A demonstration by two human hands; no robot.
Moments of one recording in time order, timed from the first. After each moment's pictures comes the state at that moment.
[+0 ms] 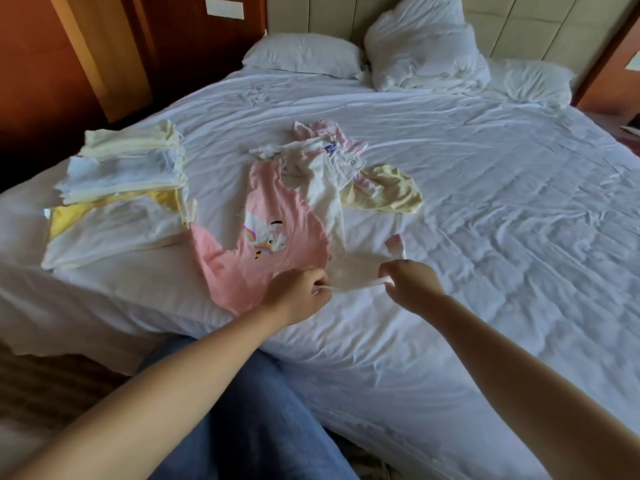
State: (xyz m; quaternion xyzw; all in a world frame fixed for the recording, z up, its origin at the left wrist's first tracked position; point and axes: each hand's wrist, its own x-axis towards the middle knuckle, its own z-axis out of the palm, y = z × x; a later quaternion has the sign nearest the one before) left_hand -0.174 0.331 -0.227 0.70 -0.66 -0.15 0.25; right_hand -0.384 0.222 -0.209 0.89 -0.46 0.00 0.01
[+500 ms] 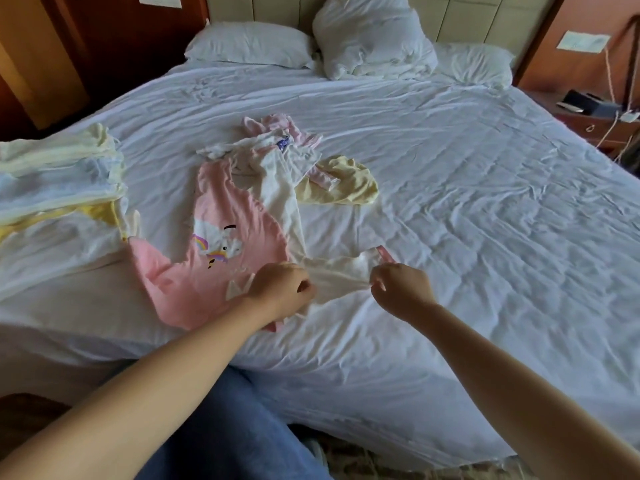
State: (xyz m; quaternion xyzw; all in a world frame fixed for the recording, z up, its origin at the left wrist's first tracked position) left_hand -0.200 0.283 -0.236 0.66 -0.73 -0.07 0.15; right_hand -0.436 0.225 -0.220 0.84 -0.54 0.04 -0.01
